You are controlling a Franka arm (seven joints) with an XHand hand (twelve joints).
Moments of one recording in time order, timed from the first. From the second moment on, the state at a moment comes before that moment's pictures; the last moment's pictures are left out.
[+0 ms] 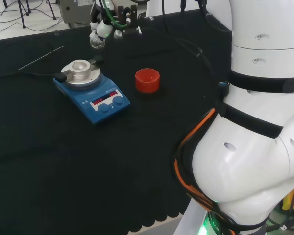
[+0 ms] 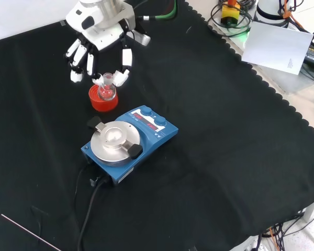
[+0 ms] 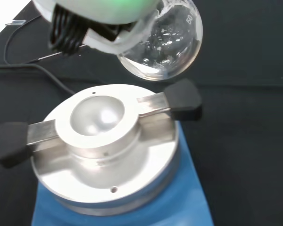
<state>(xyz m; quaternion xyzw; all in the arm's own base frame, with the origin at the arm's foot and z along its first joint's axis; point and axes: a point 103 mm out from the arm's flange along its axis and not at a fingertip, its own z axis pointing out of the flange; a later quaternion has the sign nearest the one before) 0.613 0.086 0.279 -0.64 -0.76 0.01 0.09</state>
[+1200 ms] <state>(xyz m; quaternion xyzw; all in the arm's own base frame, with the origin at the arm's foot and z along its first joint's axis) 0.640 0.146 0.241 -0.59 -0.80 0.04 0.11</state>
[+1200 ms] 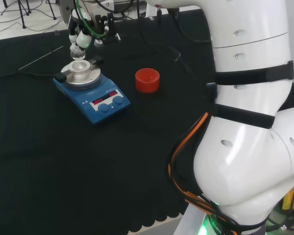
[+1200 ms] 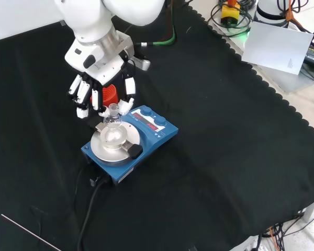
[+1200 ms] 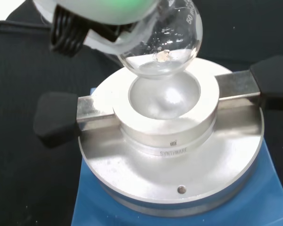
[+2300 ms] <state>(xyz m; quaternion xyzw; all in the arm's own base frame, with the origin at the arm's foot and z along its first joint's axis) 0.647 0.146 0.218 -0.58 -0.80 0.06 0.12</state>
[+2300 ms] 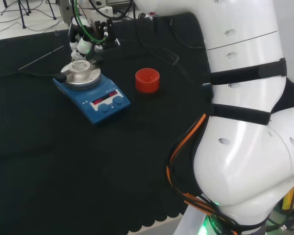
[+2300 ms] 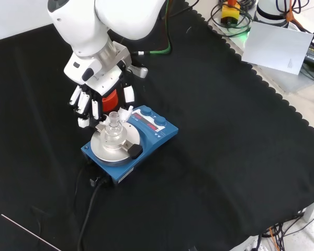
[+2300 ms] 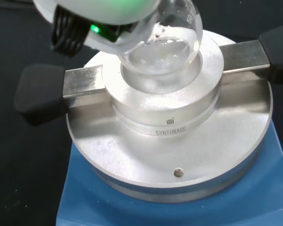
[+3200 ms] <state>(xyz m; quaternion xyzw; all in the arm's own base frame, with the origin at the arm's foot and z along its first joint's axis) 0.655 0.141 0.202 -0.59 -0.80 0.07 0.13</state>
